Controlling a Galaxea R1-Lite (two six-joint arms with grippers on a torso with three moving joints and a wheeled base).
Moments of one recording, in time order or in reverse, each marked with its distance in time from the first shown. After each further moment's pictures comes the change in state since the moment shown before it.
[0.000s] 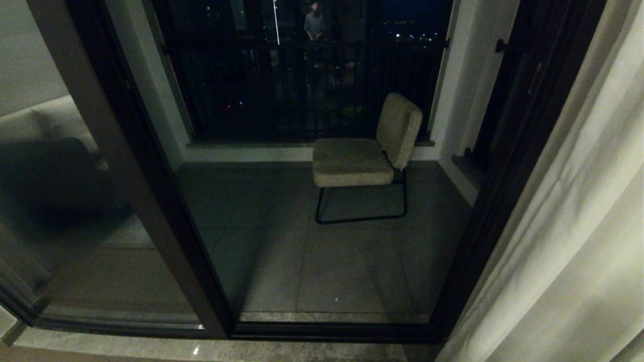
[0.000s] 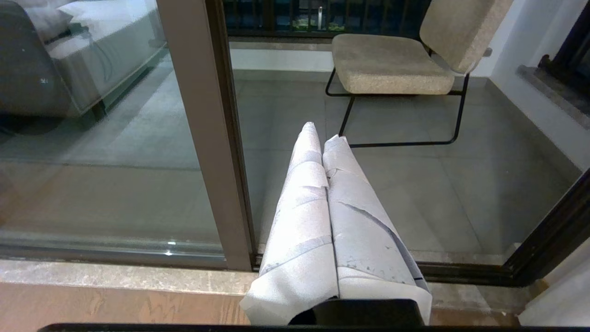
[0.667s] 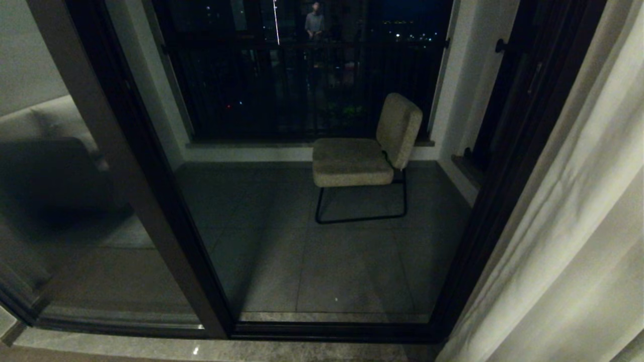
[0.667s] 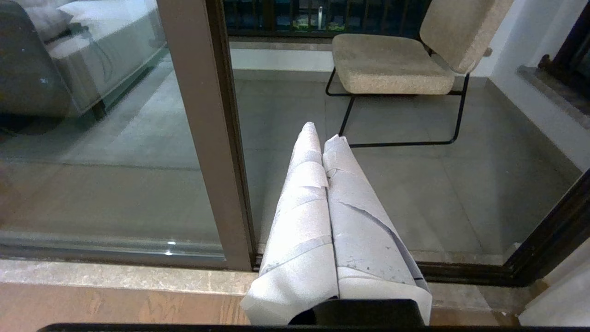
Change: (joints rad) left arm 0.000 0.000 0.000 0.000 0.000 0.000; right arm -0.110 0.525 -0.506 -0.091 0.066 0.036
